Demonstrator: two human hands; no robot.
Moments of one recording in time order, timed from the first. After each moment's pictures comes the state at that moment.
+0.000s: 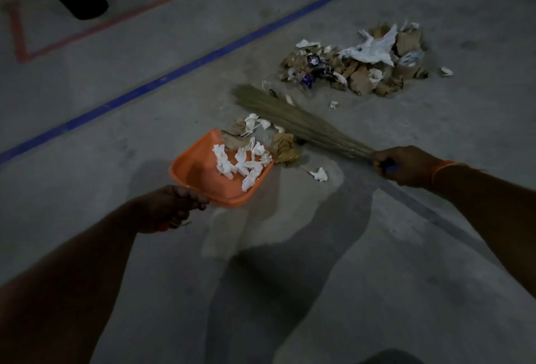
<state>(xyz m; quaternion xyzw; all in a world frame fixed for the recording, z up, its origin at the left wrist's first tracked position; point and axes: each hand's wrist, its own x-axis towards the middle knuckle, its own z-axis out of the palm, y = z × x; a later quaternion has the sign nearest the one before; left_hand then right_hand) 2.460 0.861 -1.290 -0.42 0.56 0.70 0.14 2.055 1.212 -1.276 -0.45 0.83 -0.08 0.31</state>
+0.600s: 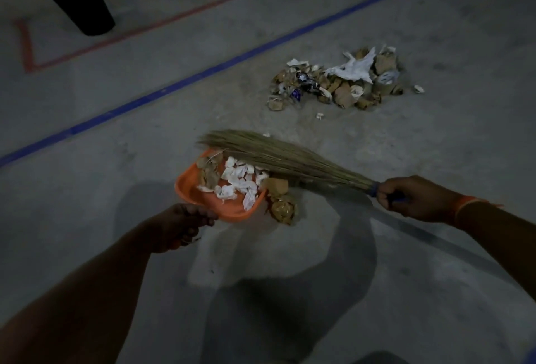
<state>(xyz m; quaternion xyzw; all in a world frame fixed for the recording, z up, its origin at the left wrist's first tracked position) 2.475 0.929 -1.293 -0.42 0.55 0.71 0.10 2.110 1.298 -1.234 -0.51 0.80 -0.12 0.30</state>
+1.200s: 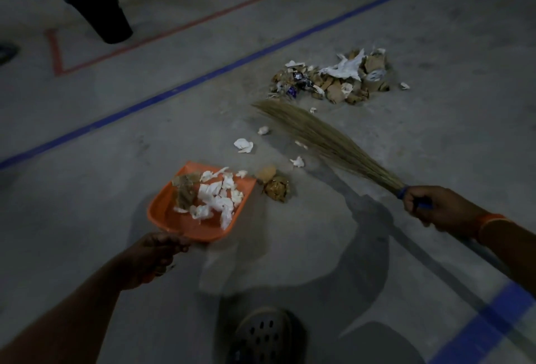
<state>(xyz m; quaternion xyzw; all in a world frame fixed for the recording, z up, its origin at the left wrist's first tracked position) 2.612 1.004 -1.278 -0.46 0.57 0.68 0.07 2.138 1.423 -1.226 -0.37 0.84 -0.24 0.32</state>
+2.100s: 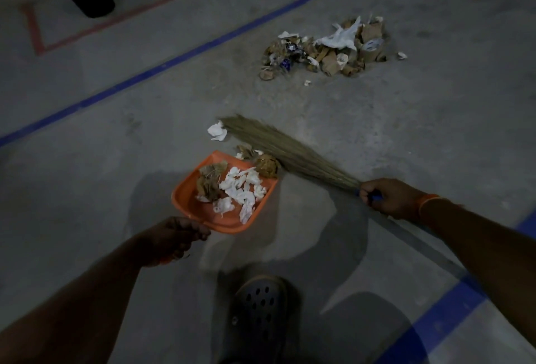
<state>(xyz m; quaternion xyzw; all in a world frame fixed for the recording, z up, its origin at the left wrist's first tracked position) 2.586 1.045 -1.292 -0.42 0.55 0.71 0.14 2.191 1.386 -1.269 -0.42 0.81 -0.16 0.37</state>
